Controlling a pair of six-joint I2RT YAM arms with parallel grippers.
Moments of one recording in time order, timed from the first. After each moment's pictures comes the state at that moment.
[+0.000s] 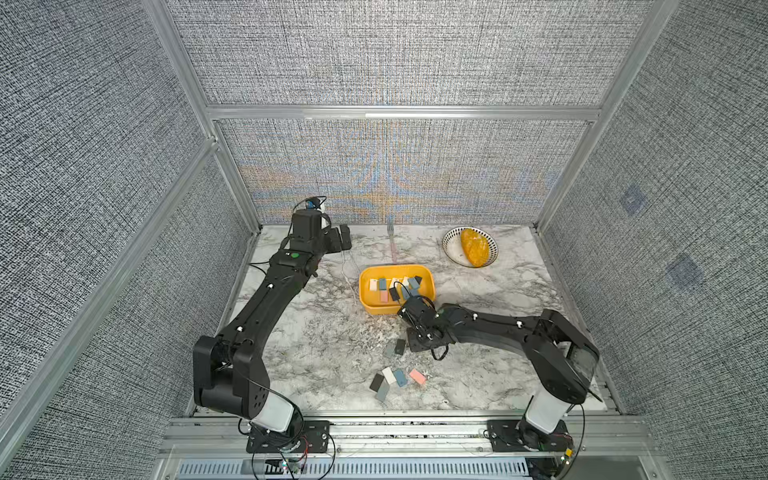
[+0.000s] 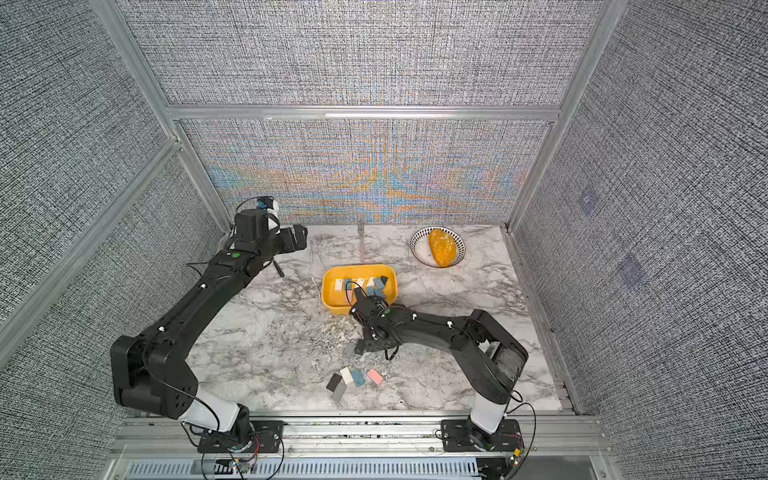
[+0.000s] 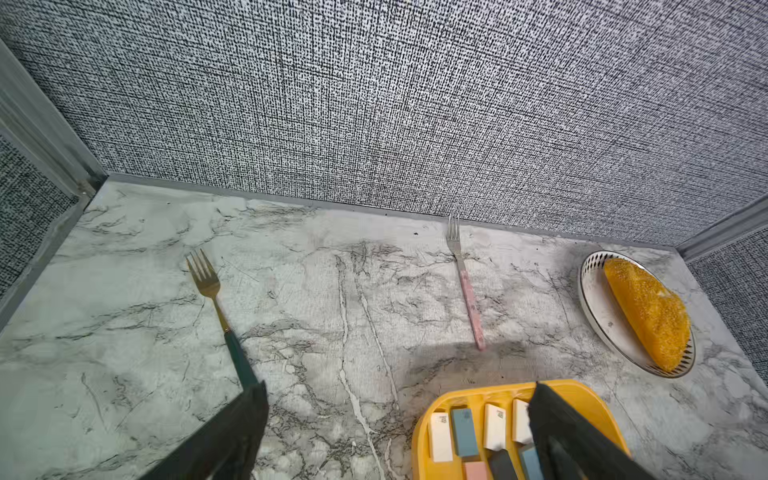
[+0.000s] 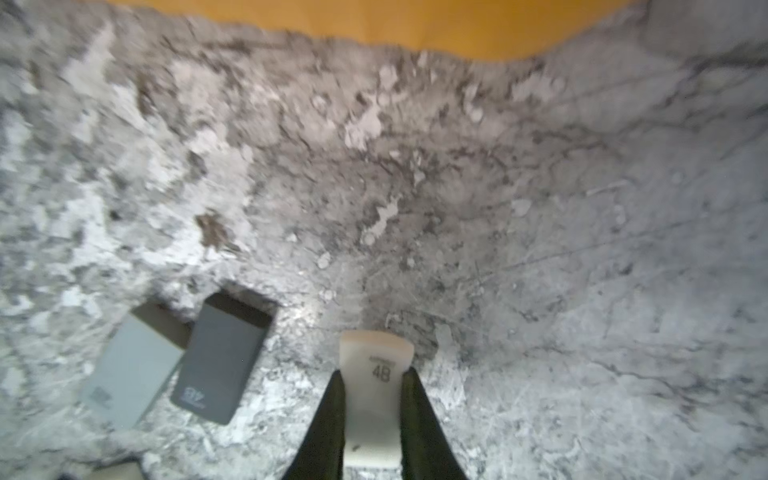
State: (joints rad) left arm -0.26 1.53 1.33 -0.30 0.00 -0.29; right arm 0.90 1.74 1.10 -0.64 0.19 0.65
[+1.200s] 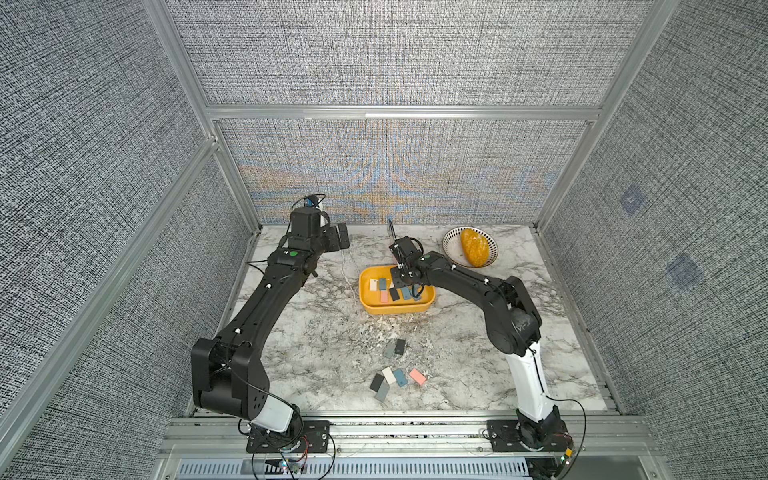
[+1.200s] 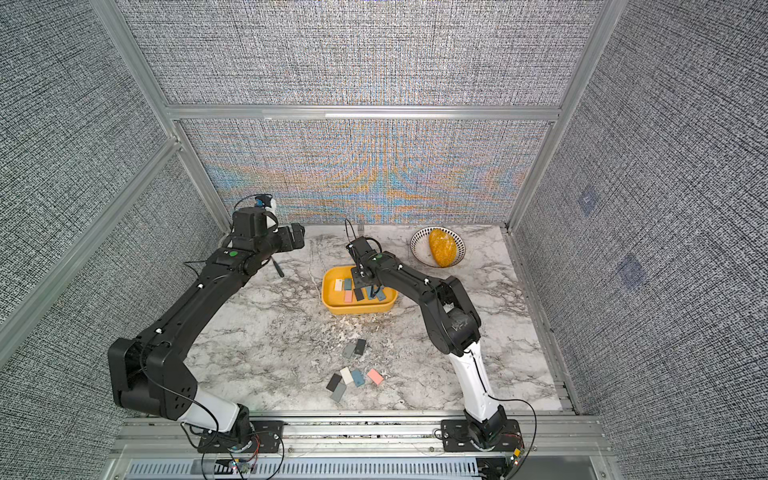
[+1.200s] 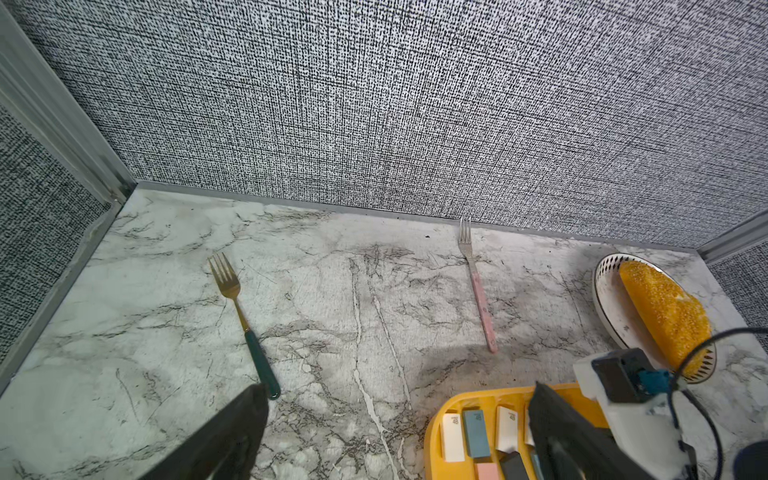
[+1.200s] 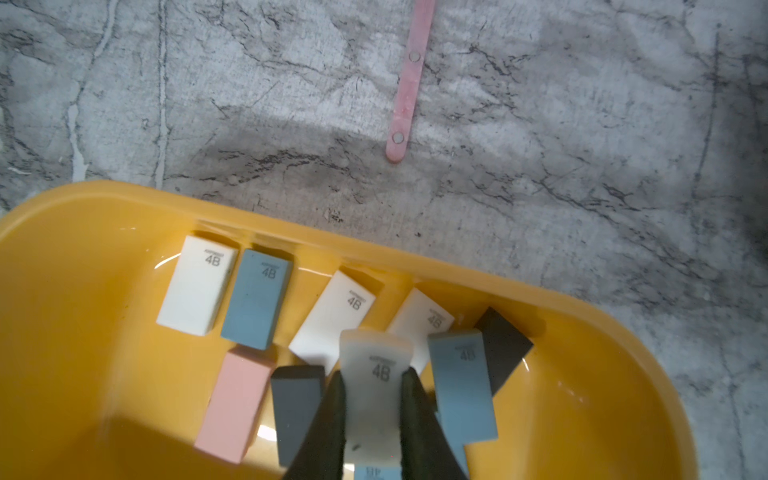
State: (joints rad) left arm -0.26 1.52 1.35 -0.34 -0.05 -0.27; right arm 0.65 2.21 1.78 -0.58 0.20 0.29
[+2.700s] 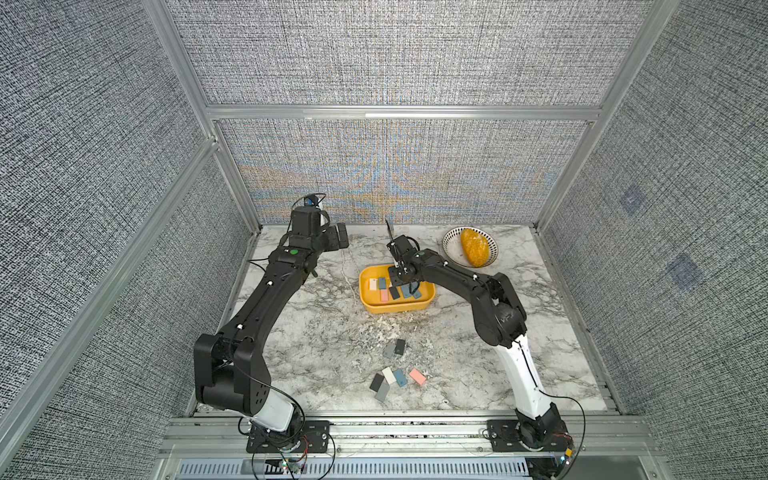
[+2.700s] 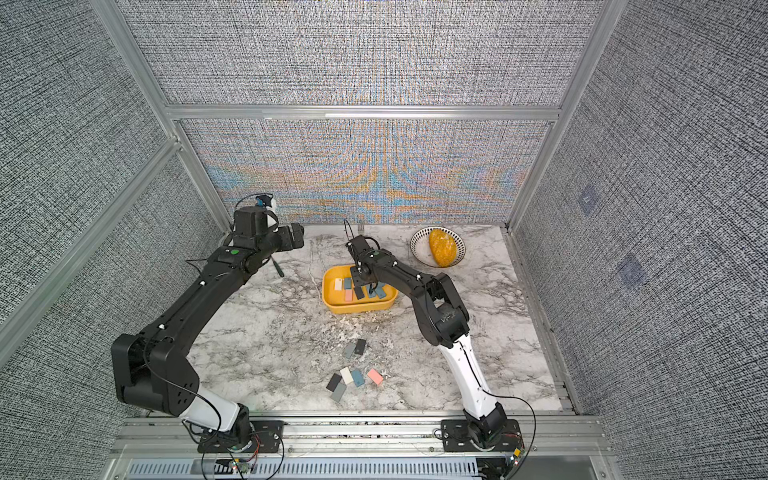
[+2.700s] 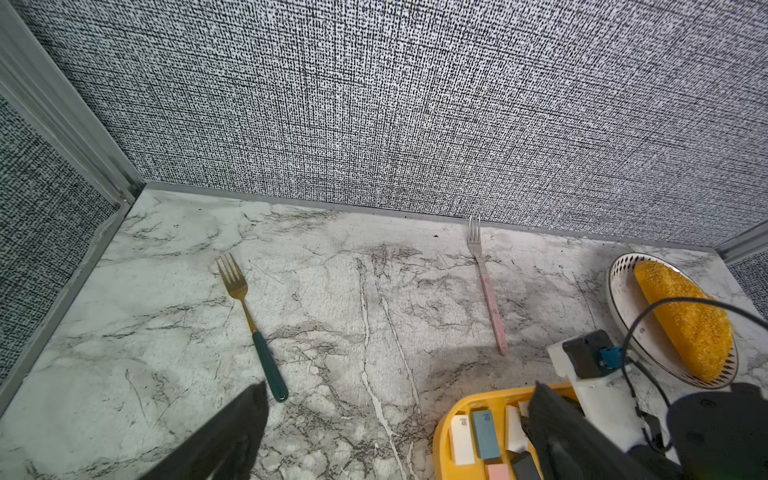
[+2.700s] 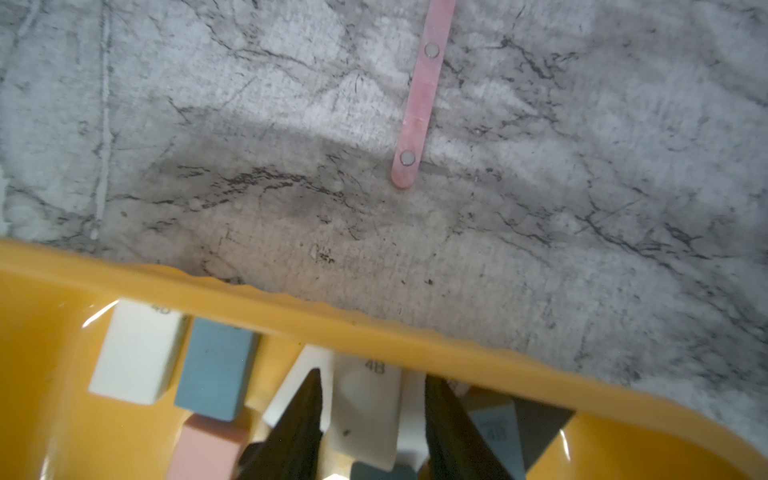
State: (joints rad) left arm -0.25 1.55 1.37 -0.34 -0.05 -0.26; right arm 0.64 2.31 1.90 -0.62 0.17 0.25
